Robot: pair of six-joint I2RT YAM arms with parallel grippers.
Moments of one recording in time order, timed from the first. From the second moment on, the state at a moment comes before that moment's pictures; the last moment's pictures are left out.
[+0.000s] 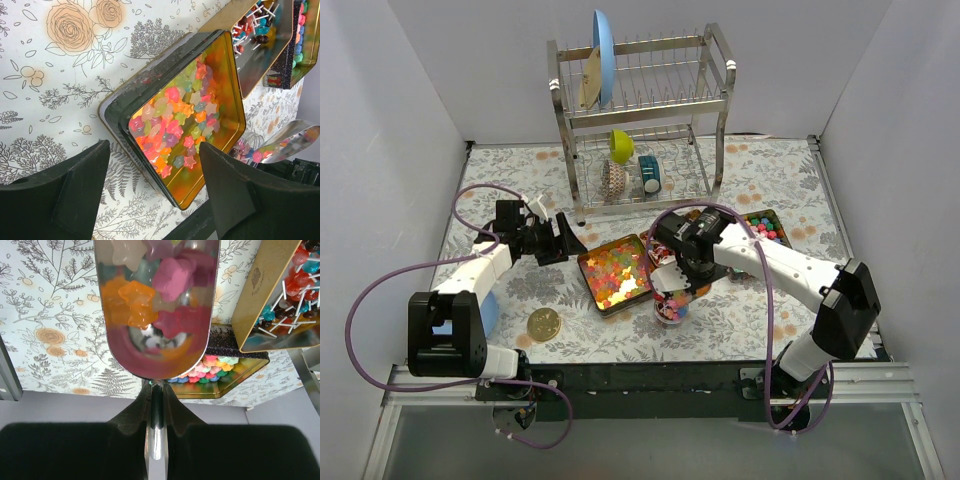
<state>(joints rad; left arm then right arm) -0.03 1.38 0.80 -0.33 0.62 -0.35 0.91 1.57 1.35 -1.35 0.18 -1.11</state>
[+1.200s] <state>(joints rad) -0.02 1.36 0.78 -0.31 0.64 -0.37 1.02 1.51 1.29 -1.35 0.37 -1.05</state>
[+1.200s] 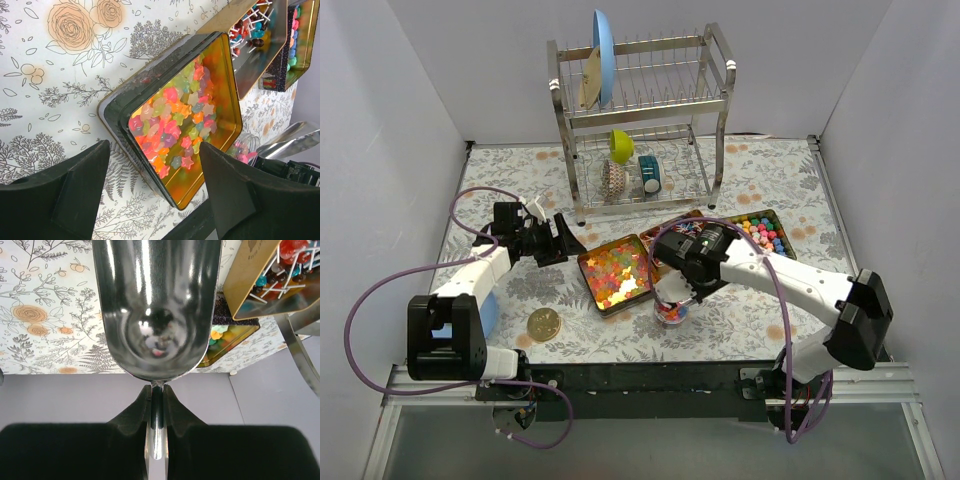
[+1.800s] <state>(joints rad) -0.02 1.37 0.77 -0.31 0.65 -0.37 0.38 1.38 1.28 -1.19 0.05 -0.81</state>
